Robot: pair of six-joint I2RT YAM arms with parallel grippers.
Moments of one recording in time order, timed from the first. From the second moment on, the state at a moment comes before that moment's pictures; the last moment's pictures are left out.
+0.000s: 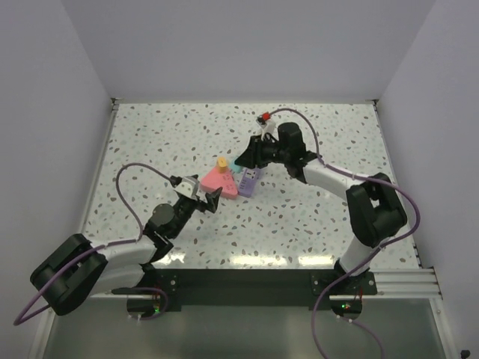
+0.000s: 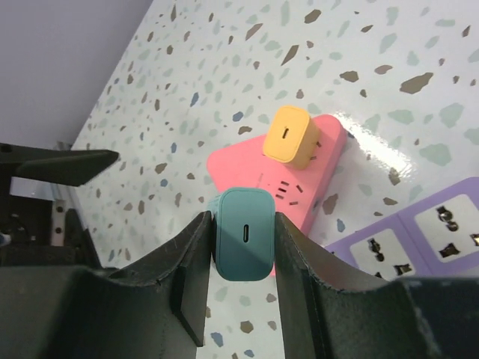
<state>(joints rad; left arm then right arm) -0.69 1.17 0.12 1.10 -0.17 -0.02 0.49 1.73 1.09 0.21 -0.59 0.46</state>
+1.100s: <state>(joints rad) -0.47 1.47 0.30 0.97 -0.10 -0.26 0.72 1.81 1.14 0.06 -0.02 0.33</state>
